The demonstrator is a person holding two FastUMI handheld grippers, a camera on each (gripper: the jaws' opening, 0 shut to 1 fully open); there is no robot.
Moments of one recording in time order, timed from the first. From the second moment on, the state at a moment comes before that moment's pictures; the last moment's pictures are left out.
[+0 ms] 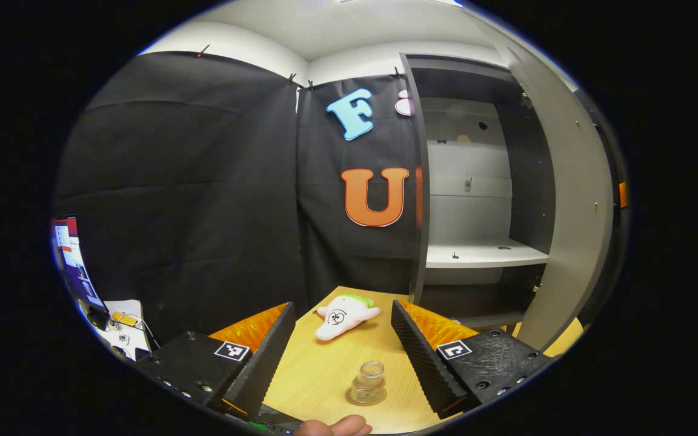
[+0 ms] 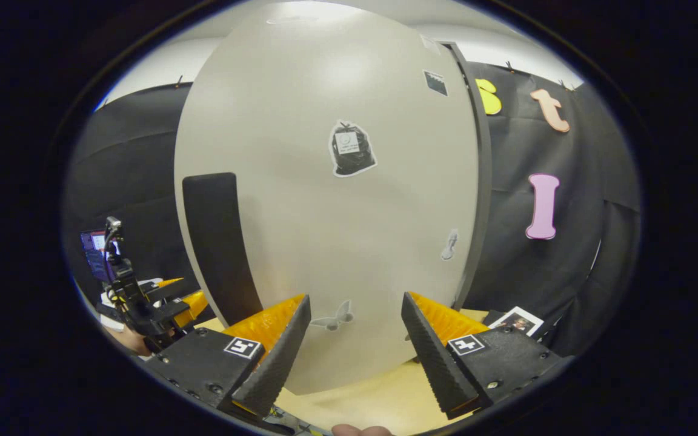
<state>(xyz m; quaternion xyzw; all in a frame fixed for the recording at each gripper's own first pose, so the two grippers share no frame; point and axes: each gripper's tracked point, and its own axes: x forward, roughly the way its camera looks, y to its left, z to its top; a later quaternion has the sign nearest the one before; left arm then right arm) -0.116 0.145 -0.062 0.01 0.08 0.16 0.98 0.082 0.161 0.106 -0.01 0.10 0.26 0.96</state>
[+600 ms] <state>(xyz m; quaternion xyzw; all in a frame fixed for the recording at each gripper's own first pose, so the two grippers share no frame) -0.143 0.158 -0.068 0.01 0.08 0.18 0.98 0.101 0.218 0.103 -0.03 0.09 0.30 0.95</state>
